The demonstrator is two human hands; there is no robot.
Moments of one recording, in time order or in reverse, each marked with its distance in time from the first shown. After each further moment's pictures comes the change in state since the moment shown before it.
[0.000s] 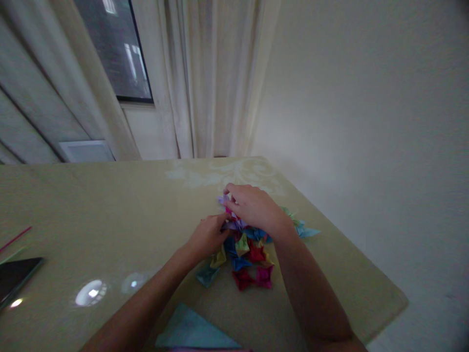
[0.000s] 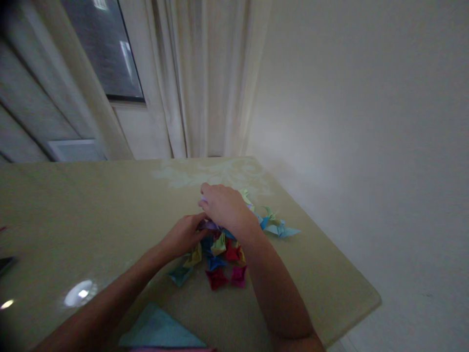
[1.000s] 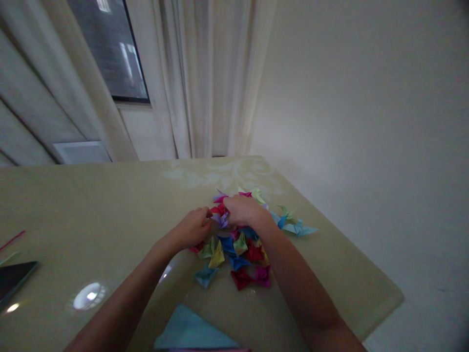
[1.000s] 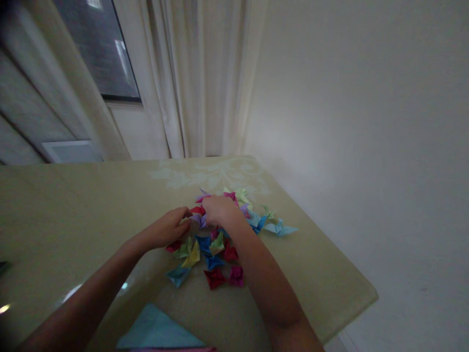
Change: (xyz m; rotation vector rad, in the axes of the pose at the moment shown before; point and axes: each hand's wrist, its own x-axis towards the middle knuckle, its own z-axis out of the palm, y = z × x) left_hand -0.001 -0.025 -0.039 0.164 -0.062 -0.121; right_hand 0.030 0.011 0.041 -0.114 -0.308 -0.021
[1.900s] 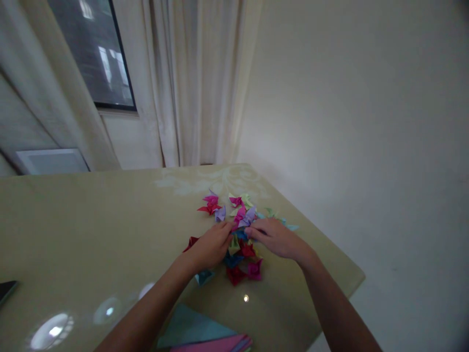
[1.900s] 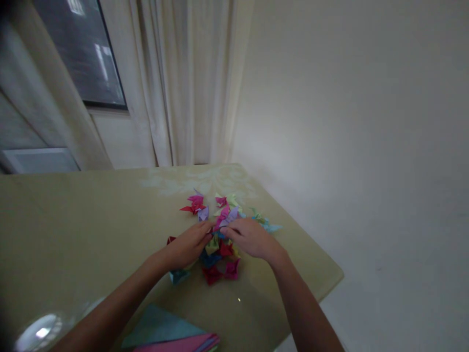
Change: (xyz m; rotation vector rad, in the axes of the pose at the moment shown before) left_hand -0.008 0.046 0.047 -0.166 -0.072 0.409; right_hand -0.116 0.040 0.035 0.385 0.293 -0.039
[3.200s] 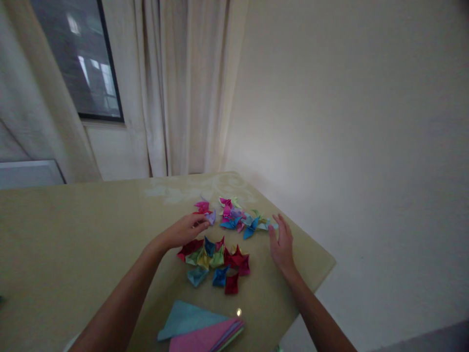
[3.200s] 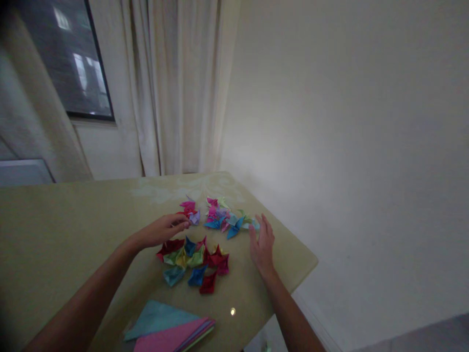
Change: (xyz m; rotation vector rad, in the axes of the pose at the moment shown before) left_hand -0.005 -0.035 -0.067 -0.106 0.060 -0.040; right_hand -0.059 0.088 0.092 0.063 0.979 0.413
